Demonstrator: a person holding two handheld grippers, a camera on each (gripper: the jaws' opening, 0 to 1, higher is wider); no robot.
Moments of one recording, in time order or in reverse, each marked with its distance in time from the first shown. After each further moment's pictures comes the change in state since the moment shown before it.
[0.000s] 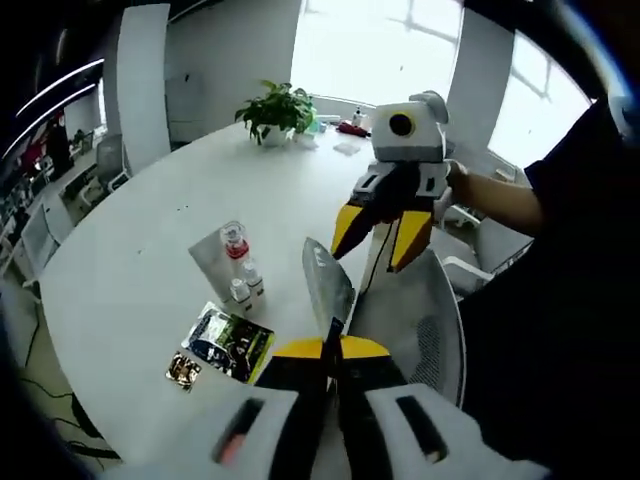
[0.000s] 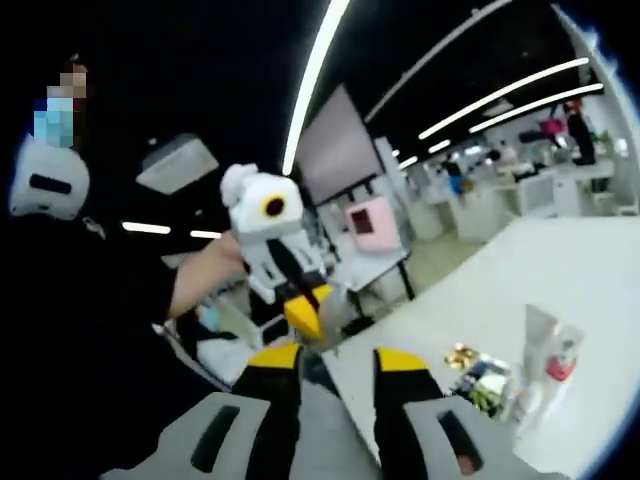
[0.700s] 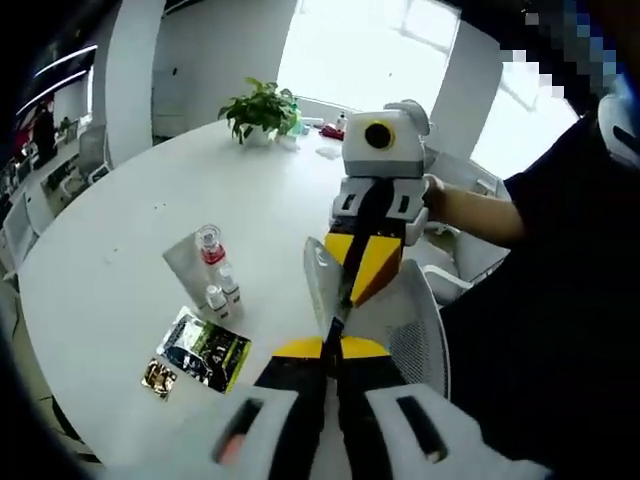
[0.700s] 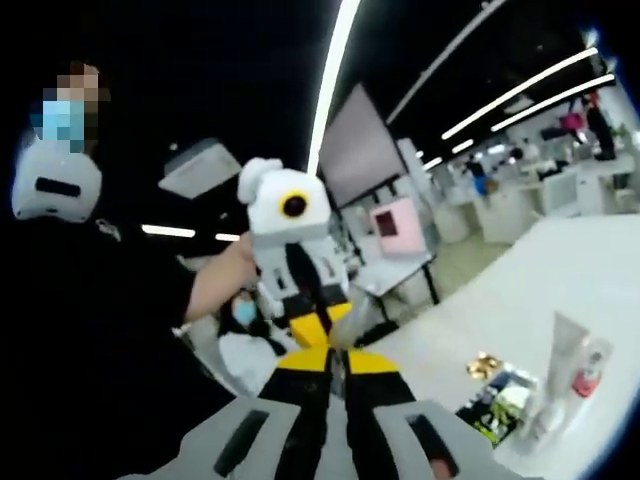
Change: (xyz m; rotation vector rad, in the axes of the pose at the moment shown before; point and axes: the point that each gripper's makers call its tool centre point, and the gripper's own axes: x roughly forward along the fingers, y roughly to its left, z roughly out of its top) left arm 0.014 -0.005 0.007 -0.048 -0.003 -0.100; right arm 0.014 -0.001 0.000 0.011 -0.027 0.095
